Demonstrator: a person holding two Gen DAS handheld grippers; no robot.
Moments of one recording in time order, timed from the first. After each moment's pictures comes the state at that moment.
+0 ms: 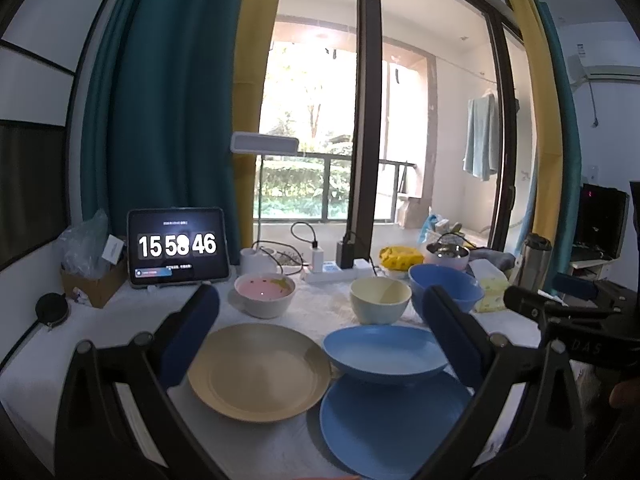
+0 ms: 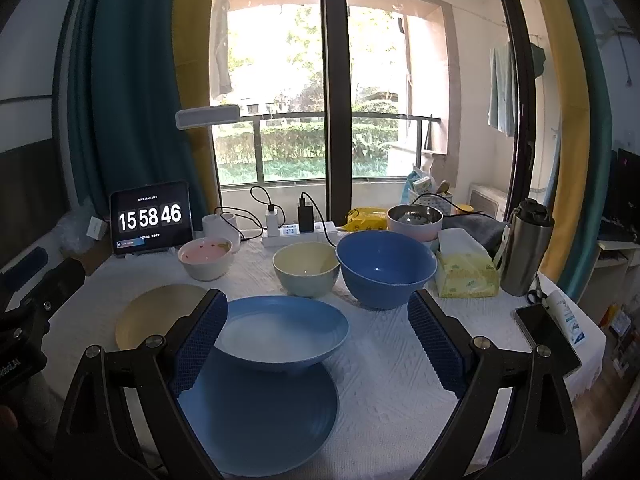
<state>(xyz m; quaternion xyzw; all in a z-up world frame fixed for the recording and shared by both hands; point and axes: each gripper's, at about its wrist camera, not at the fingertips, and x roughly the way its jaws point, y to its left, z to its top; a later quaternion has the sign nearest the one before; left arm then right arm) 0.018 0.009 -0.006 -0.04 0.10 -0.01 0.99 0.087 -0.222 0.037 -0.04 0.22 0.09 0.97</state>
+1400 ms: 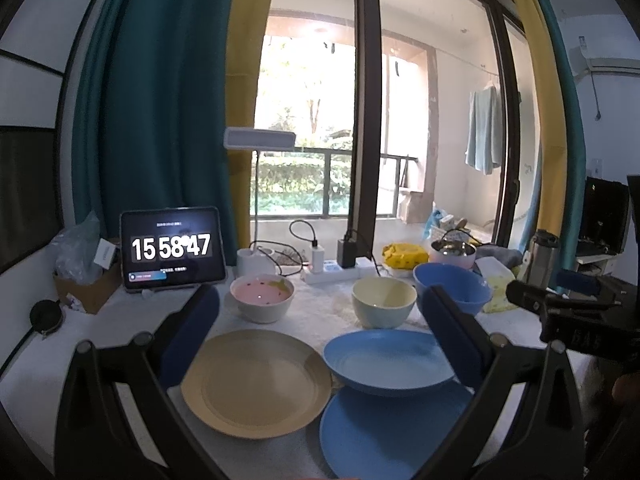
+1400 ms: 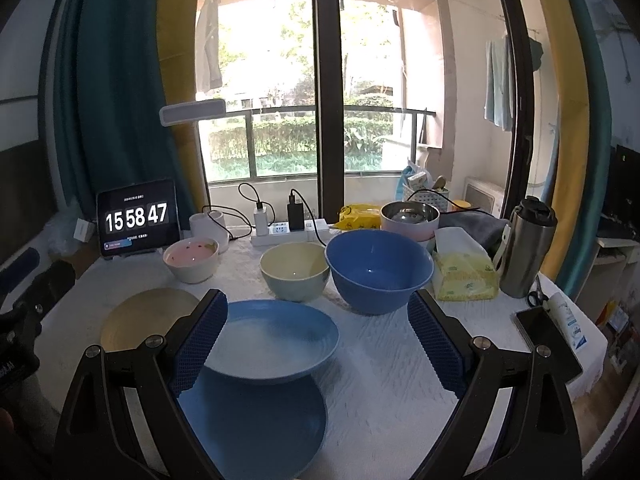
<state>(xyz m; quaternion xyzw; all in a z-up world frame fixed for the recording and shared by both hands) 0.050 0.002 -0.007 -0.03 0.11 -0.01 0.99 0.118 -0.227 0.035 -0.04 0.23 0.08 0.97</state>
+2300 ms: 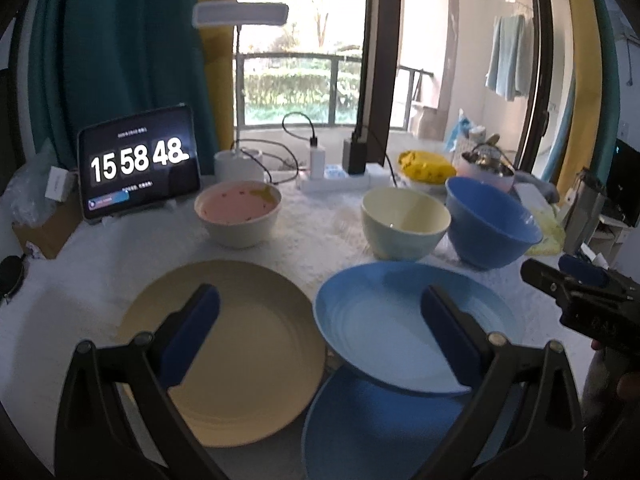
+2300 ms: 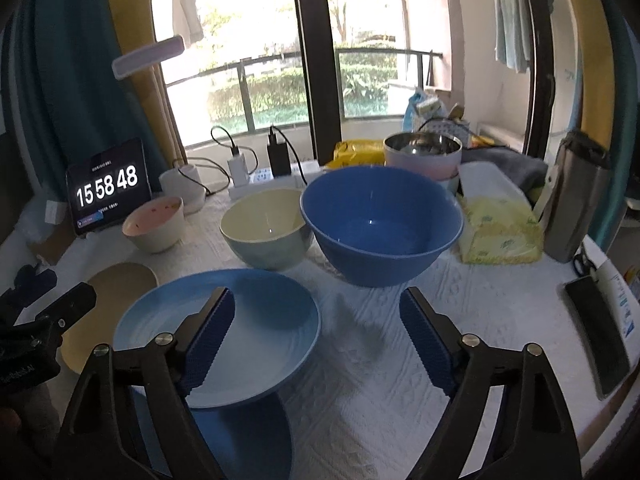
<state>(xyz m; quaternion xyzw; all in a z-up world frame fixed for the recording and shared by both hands) 0.168 -0.022 -0.080 -0.03 0.29 0.00 0.96 0.220 -0.250 -0.040 -0.01 0.34 0.09 0.94</state>
